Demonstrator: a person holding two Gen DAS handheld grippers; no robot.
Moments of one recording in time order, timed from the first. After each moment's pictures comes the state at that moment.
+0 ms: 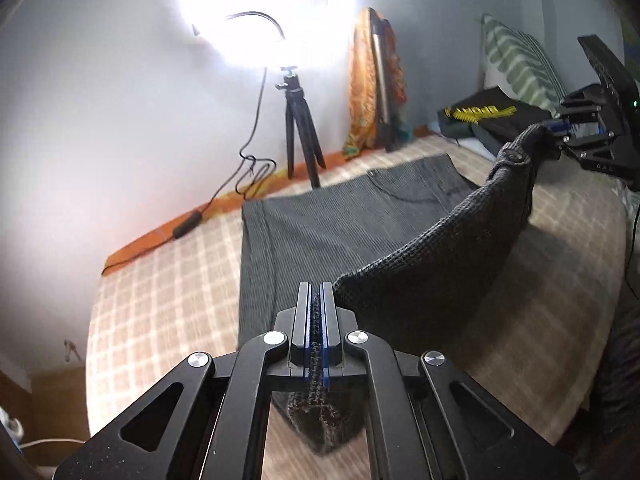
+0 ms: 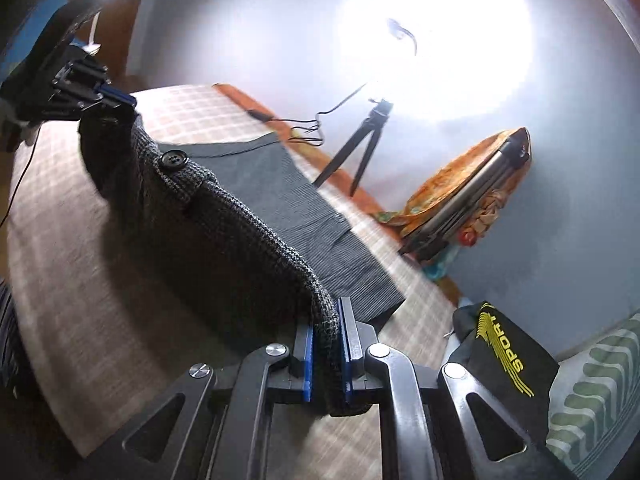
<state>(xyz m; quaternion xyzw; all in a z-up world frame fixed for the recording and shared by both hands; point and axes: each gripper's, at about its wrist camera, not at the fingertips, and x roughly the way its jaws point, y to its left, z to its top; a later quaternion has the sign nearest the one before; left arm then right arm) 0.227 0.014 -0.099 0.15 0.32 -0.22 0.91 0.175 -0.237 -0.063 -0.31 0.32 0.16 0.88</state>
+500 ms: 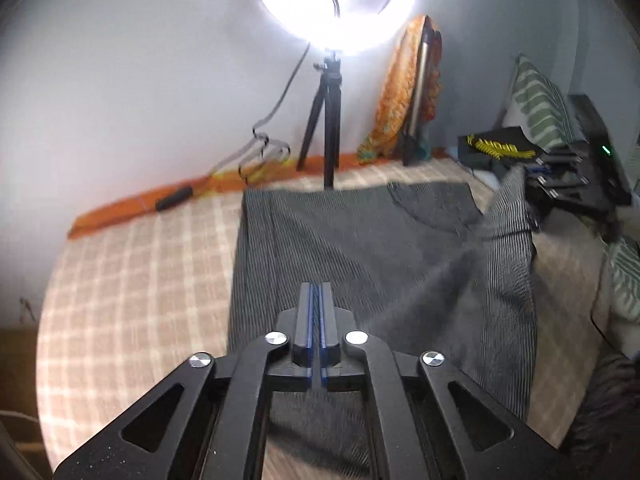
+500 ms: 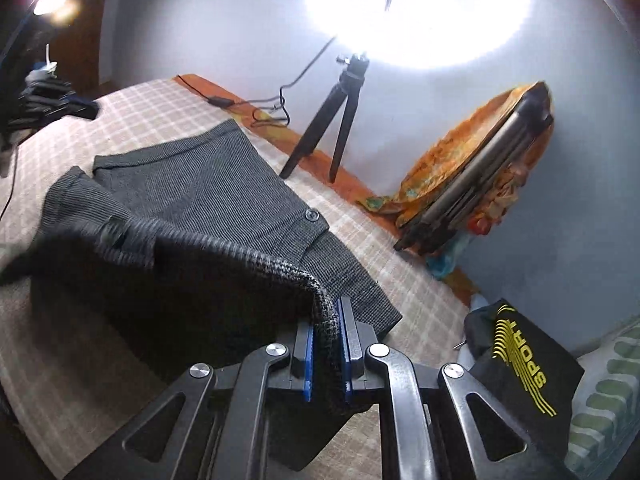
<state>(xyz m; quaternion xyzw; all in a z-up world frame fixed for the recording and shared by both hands) 0.272 0.047 -0.122 0.05 0.37 -0.24 0.90 0.274 -0.245 -0.088 -0.28 0.37 0.15 0.88</state>
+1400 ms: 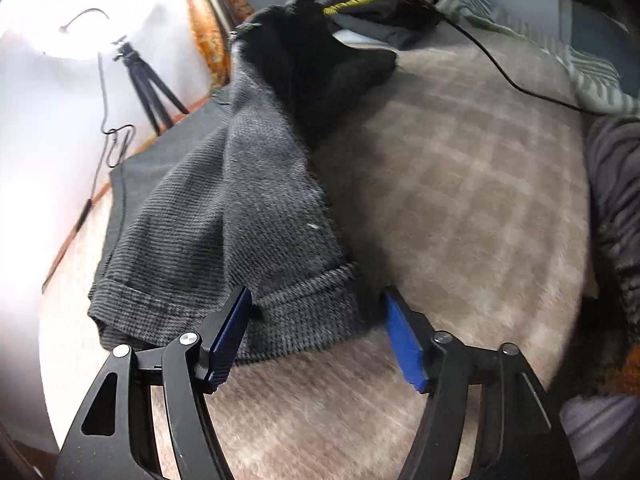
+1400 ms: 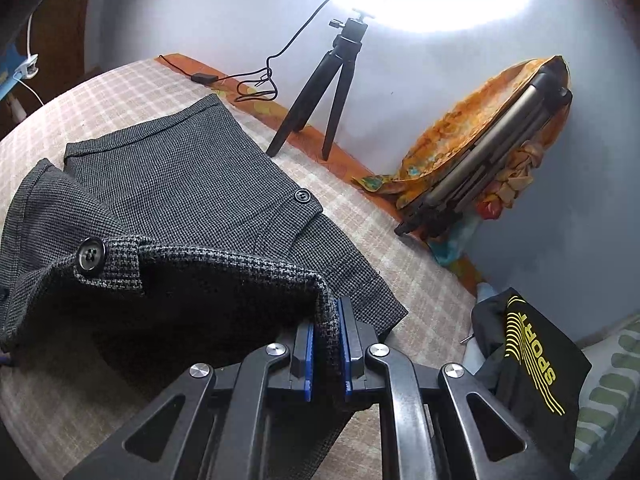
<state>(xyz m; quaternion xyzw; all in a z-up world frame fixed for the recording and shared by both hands) 0.121 -0.072 -0.204 0.28 0.36 -0.31 0.83 0.302 -0.242 -0.113 -0.28 0.40 0.12 0.87</state>
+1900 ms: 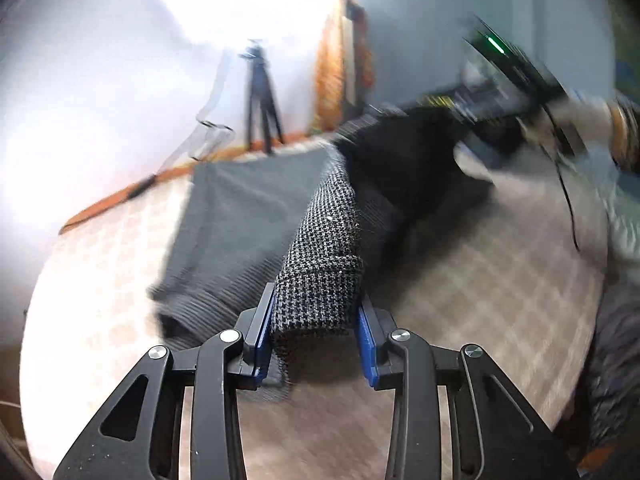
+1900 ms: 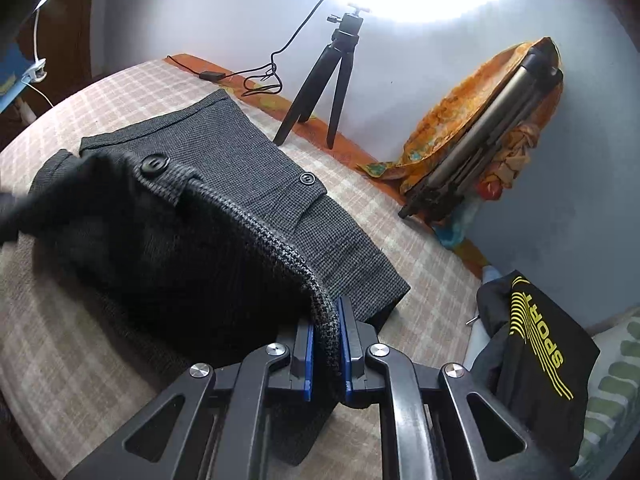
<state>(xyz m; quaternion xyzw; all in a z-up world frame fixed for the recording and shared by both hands) 0.182 0.007 -0.148 0.09 0.32 -0.25 0.91 0.284 -0.262 -0.111 -0.26 0.41 0.14 0.86</state>
